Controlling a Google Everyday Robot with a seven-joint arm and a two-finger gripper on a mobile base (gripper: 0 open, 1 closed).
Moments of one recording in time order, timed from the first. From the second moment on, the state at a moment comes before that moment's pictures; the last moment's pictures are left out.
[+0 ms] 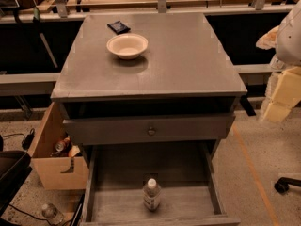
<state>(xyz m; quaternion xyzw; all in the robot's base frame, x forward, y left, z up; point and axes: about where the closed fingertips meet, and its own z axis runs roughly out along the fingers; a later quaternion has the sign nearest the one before) 0.438 -0.217 0.976 -0.60 0.78 -0.03 0.16</state>
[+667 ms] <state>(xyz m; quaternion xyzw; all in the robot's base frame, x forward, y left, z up) 0.439 -0.217 0.974 -0.60 0.78 -0.03 0.18</state>
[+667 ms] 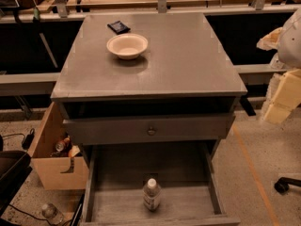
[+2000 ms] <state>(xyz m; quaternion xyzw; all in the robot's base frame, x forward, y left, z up) 0.437 -0.214 0.791 -0.52 0.71 0.20 0.43</state>
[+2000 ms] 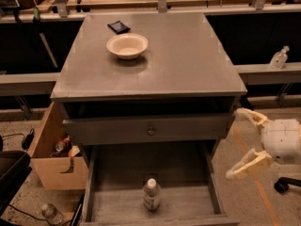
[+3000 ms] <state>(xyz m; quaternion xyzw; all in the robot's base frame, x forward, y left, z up) 0.430 -0.161 0.704 -0.53 0.60 0.29 0.52</state>
